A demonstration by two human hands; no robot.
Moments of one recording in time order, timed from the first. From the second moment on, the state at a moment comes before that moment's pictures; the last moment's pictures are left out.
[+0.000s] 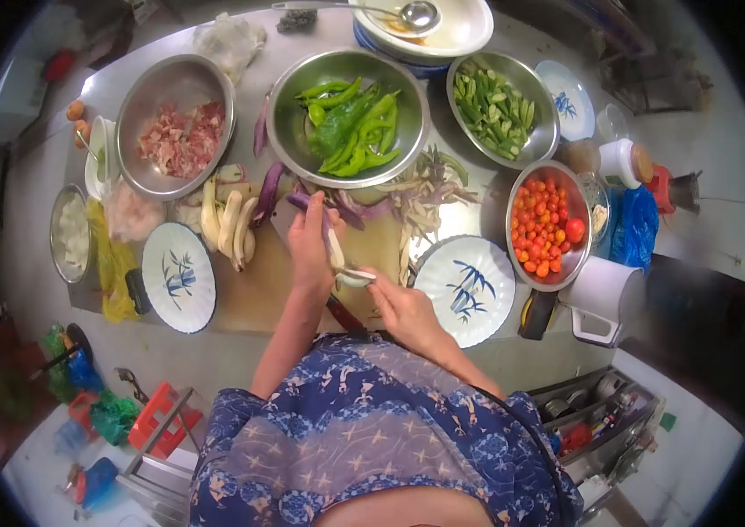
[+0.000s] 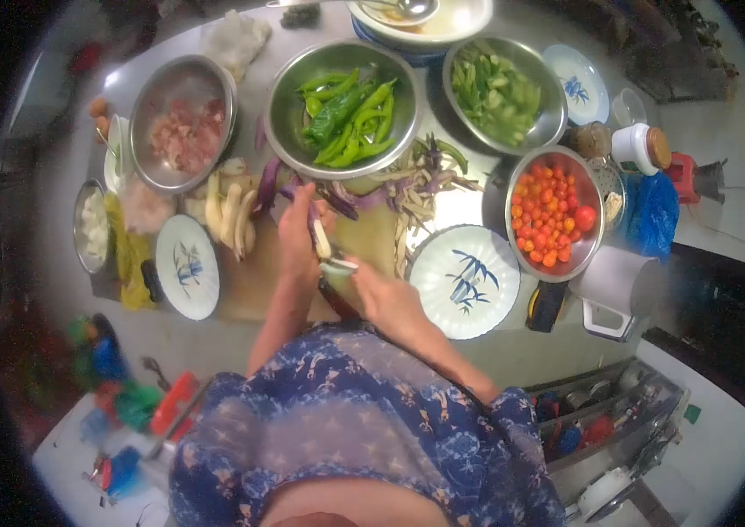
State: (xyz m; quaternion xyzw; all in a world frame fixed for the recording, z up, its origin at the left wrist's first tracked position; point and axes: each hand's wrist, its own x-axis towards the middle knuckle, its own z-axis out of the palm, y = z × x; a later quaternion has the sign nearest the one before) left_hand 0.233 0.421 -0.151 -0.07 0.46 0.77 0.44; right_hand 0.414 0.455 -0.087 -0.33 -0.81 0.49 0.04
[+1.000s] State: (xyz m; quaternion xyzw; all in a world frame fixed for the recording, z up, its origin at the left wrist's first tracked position) left_hand 0.226 0.494 -0.089 0.07 0.44 0.77 0.45; right_hand 0.420 0.444 -0.111 -0.34 -0.82 0.37 0.27
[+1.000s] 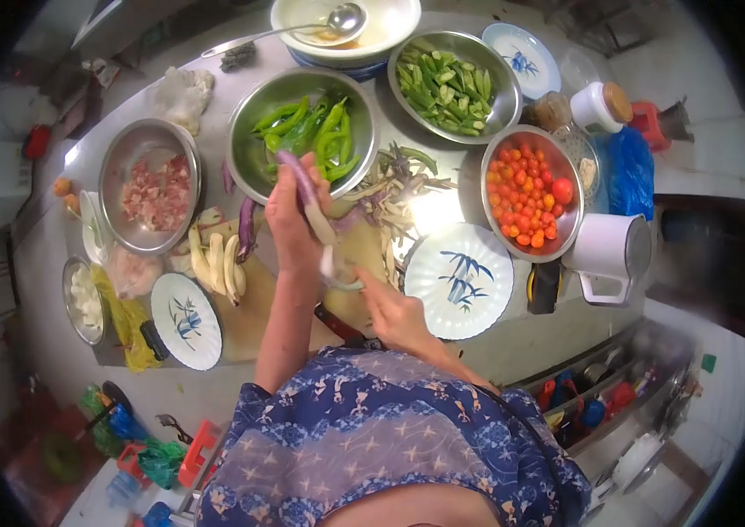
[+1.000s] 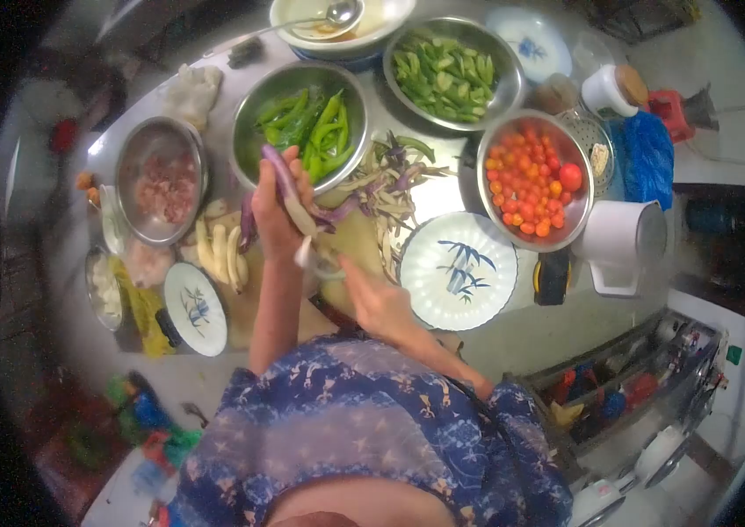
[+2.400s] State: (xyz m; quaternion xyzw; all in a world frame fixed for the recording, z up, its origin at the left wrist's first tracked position) left_hand 0.249 0.468 -0.109 0.03 0.32 0.79 0.52; right_hand 0.394 0.471 -0.112 -0.39 -0.39 0.79 0.26
